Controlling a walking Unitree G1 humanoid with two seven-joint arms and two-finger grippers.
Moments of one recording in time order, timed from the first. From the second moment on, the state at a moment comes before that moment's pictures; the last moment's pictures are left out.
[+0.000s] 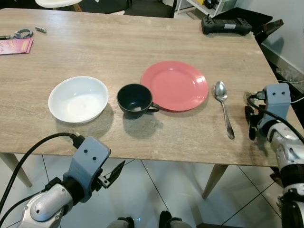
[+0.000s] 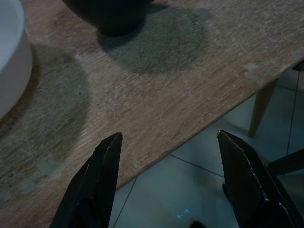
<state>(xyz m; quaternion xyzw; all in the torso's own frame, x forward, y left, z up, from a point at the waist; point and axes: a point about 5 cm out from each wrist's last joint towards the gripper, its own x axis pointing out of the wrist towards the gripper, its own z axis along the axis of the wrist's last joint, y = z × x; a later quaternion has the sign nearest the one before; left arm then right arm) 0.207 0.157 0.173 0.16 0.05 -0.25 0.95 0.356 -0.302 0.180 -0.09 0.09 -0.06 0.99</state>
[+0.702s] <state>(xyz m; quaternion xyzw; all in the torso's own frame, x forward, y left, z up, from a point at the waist) 0.219 0.146 0.171 0.16 0.04 -0.25 0.95 0.356 -0.264 0.173 0.07 0.04 -0.06 1.00</state>
